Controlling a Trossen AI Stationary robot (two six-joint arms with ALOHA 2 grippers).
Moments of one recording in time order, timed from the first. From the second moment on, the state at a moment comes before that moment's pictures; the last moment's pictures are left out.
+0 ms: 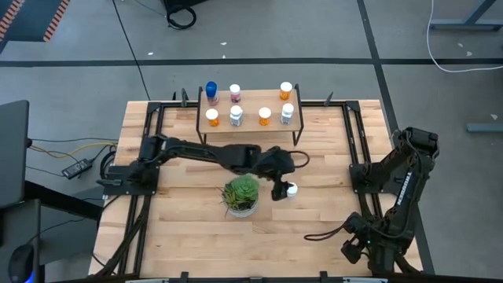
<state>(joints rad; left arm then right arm) -0.07 2.08 1.83 -0.44 -0.06 -0.16 1.22 1.52 1.01 -0.95 0.16 2.14</state>
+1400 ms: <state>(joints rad) -0.12 2.38 2.15 -0.71 -0.08 -0.04 1.19 1.52 1.01 -0.98 0.21 2.15</state>
